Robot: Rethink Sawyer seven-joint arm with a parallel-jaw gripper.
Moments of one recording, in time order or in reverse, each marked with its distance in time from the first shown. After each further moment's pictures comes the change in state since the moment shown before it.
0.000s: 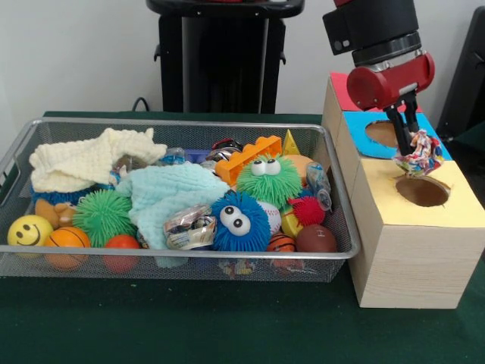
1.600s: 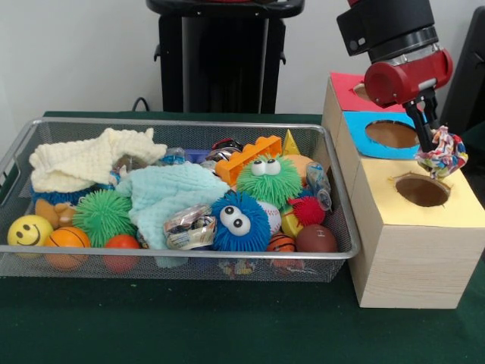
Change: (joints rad) arm 0.017 -0.001 0.007 0.016 0.000 -0.103 0.000
